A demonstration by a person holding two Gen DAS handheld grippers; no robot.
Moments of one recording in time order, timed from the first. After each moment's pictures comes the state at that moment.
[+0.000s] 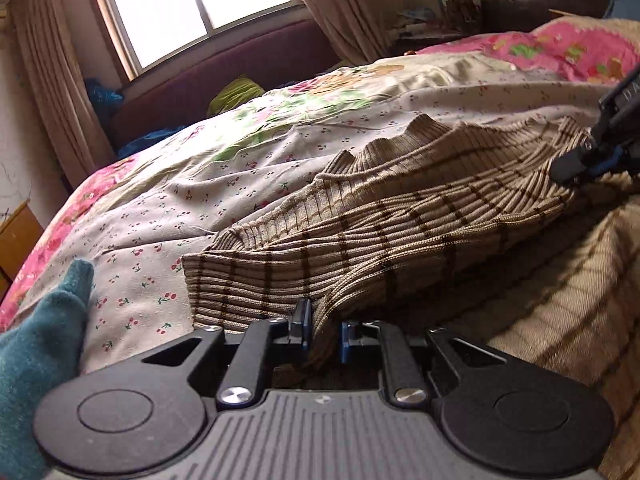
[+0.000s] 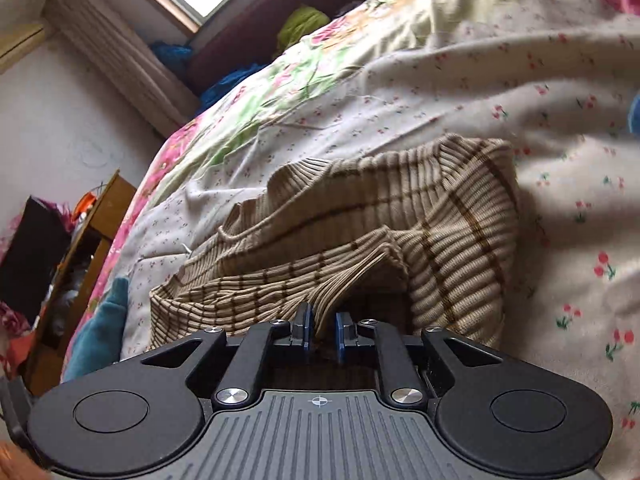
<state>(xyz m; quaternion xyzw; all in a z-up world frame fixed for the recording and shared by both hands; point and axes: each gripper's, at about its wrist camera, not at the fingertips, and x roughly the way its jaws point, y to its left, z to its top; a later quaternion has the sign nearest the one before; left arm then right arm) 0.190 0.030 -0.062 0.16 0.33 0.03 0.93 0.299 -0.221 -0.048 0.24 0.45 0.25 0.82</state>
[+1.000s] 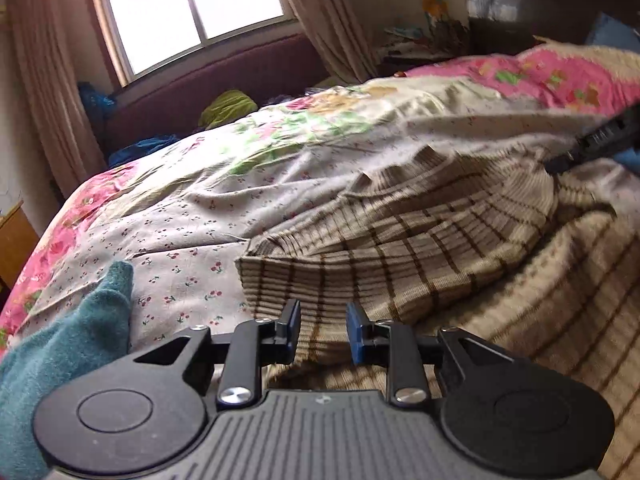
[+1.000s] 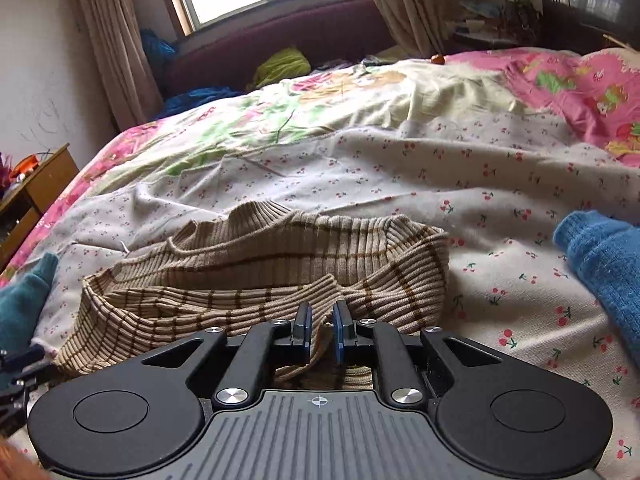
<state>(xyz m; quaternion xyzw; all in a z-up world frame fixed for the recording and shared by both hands) 0.157 0.076 -0.012 0.11 0.32 0.01 0.94 0.269 -0.204 -0.009 0.06 0.37 0.18 0.91</state>
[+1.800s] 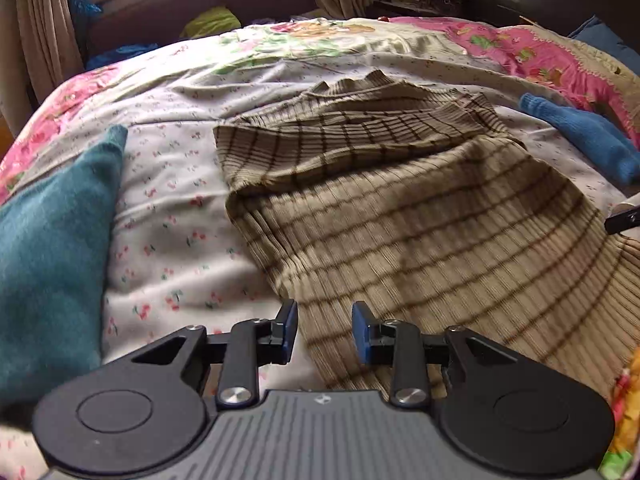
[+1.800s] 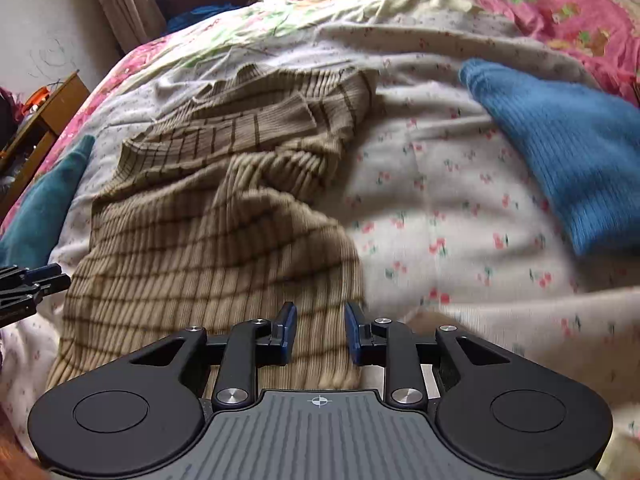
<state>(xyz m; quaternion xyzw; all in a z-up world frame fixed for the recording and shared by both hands) 0.025 0.074 -0.005 0.02 0.44 -0.04 0.89 0.108 -0.300 -0.005 0.04 0.52 0.19 0.83</state>
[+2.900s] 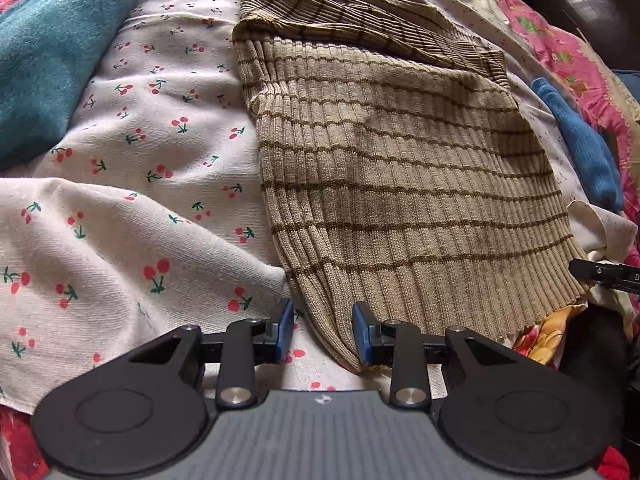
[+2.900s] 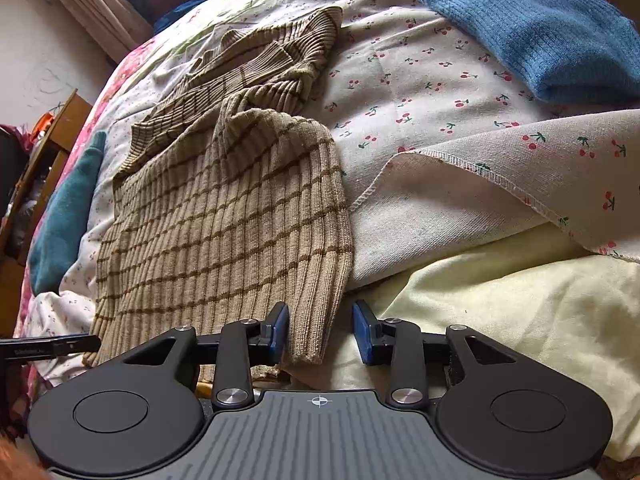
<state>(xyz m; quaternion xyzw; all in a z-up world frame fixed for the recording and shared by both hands) -0.020 0.067 -0.021 -0.15 0.57 -0.01 0.80 0.070 -0.334 -0.020 0.12 0.56 0.19 0.80</state>
